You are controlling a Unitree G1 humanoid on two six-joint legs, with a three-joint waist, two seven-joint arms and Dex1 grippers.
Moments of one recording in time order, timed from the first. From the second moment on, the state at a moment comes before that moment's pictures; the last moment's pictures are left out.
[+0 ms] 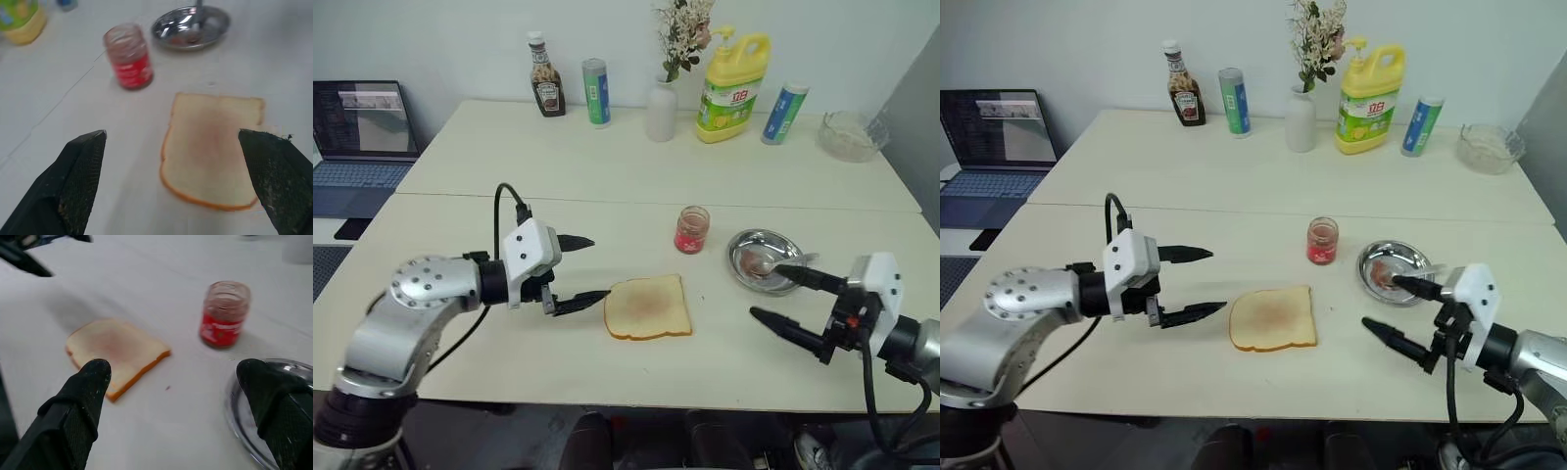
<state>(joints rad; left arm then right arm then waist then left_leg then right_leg) -0.27 0.91 0.06 -0.47 -0.47 0.47 -1.08 0.23 -0.75 -0.45 -0.69 0.74 0.63 0.71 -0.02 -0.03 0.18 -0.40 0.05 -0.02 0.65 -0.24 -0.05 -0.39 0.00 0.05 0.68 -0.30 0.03</state>
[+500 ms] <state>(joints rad) -0.45 0.87 -0.12 -0.48 -0.44 0.46 -1.13 0.15 -0.42 -0.56 -0.46 0.89 0.69 0.30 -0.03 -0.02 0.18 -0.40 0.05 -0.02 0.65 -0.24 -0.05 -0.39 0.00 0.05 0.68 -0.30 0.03</state>
